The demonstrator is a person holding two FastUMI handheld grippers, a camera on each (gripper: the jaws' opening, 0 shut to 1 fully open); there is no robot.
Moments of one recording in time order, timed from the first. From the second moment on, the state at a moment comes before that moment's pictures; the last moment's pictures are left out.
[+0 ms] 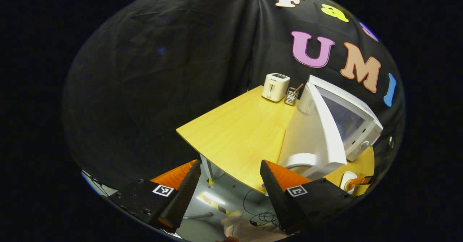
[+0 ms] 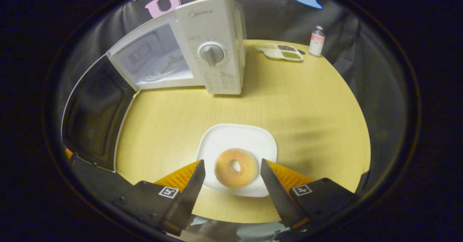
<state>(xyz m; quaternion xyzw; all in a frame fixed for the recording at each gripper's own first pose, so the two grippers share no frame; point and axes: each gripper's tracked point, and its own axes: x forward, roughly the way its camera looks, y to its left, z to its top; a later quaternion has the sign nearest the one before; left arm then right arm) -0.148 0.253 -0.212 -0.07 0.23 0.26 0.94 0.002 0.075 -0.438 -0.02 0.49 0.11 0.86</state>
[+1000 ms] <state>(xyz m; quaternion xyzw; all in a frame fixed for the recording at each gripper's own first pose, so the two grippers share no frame) -0.030 0.258 -0.196 -0.11 0.19 0.16 0.96 -0.009 0.156 -0.432 0.04 0.51 0.05 0.86</state>
